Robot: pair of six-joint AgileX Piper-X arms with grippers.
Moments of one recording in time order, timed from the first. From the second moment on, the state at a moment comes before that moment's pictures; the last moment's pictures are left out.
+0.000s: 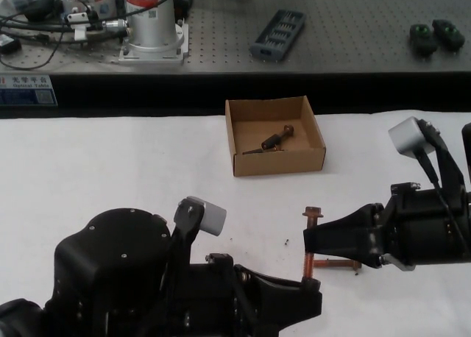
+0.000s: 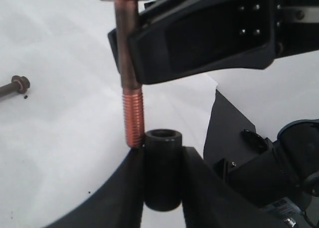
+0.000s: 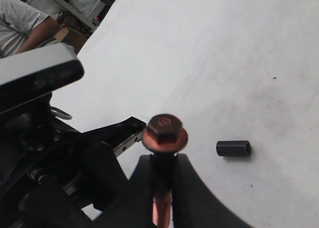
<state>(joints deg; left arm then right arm) -43.5 85.4 -25.1 -40.9 36.2 -31.5 33.1 65.8 -32.9 10.0 -36.6 19.7</state>
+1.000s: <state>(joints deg) -43.9 87.8 -25.1 -40.9 33.9 -31.0 33.1 65.8 -32.7 10.0 -37.5 19.7</state>
